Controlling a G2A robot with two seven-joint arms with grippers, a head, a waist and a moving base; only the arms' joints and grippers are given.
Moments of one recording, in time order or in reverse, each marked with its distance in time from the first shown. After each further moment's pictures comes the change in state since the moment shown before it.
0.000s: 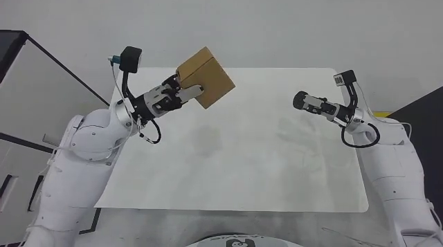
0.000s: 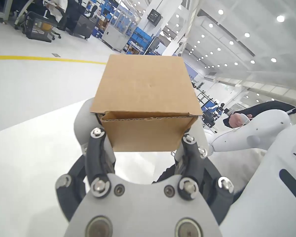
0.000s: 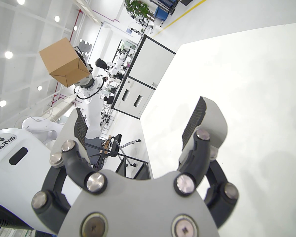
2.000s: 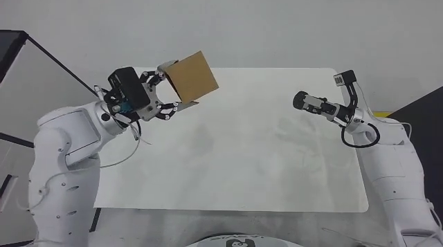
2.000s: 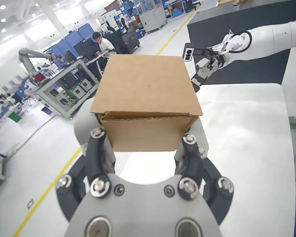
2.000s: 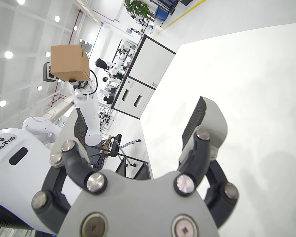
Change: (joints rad) left arm 0.027 -0.174 -0.266 -0.169 1.225 -0.509 0.368; right arm 0.000 0.000 0.000 0.000 0.000 0.000 0.000
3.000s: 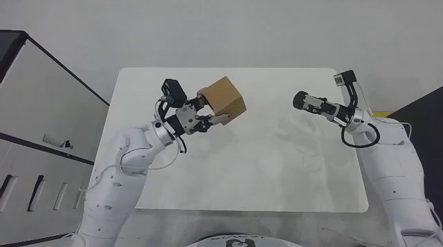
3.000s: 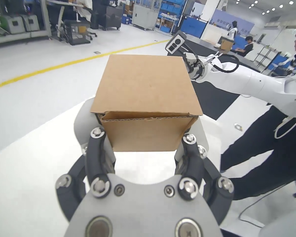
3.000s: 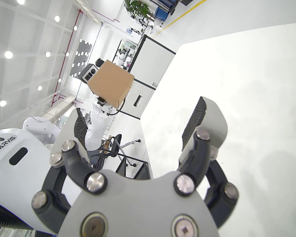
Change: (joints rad) left arm 0.075 -0.062 0.260 0.258 -0.277 0.266 -0.084; right arm 0.000 0.000 0.000 0.000 0.000 0.000 0.000
